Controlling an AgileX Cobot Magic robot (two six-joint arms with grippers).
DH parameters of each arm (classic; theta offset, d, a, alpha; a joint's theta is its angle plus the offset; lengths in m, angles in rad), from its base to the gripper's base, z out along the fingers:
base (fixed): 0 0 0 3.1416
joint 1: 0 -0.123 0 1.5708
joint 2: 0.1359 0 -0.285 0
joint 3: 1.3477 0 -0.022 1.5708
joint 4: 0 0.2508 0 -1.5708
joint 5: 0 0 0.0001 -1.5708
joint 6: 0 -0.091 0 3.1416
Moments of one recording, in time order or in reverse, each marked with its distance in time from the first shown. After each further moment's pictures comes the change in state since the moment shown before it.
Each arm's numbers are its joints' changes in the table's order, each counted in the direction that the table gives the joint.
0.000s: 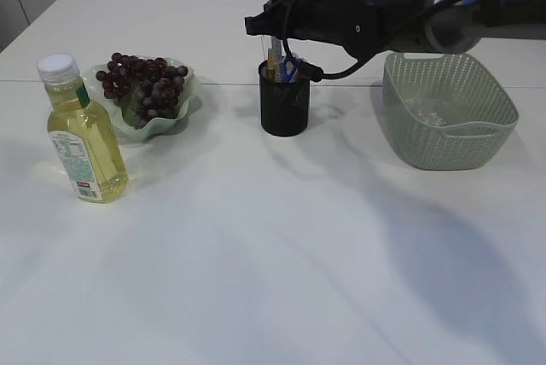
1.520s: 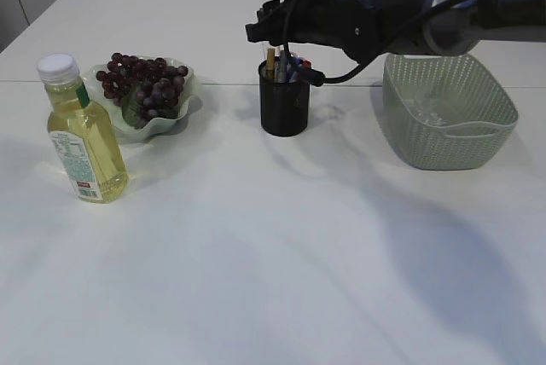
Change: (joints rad) left arm 0.000 0.000 0.000 0.000 0.000 0.000; right arm 0.001 0.007 0.000 0.000 0.001 0.062
